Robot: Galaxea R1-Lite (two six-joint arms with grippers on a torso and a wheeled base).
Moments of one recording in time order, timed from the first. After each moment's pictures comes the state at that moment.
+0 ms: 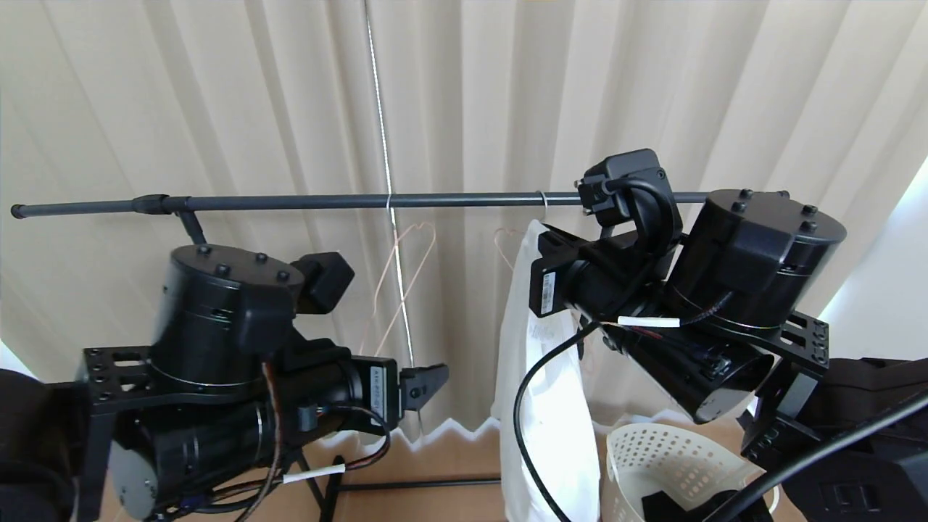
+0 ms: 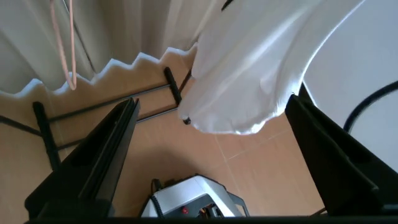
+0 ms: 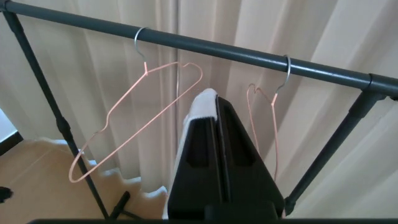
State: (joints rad) left arm -0.75 1.53 -0.78 -0.21 0.17 -0.39; right arm 0.82 1.79 -0.89 -0.94 -0.44 -0.06
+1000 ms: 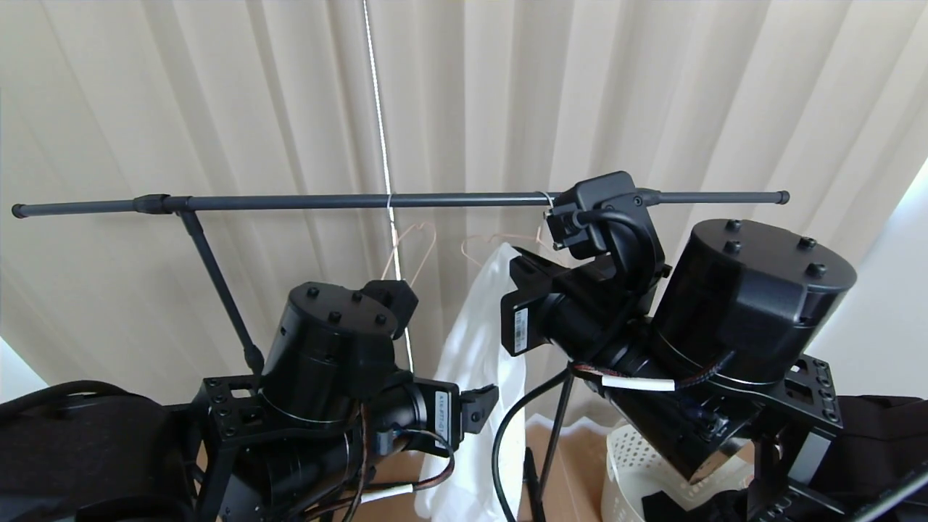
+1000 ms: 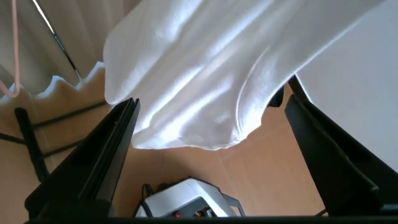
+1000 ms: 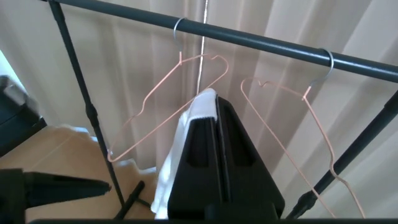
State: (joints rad) left arm -0.85 1.67 -0.79 -0.33 0.22 -0.43; right arm 0.94 1.78 -0.87 -0.94 -0.50 -0.06
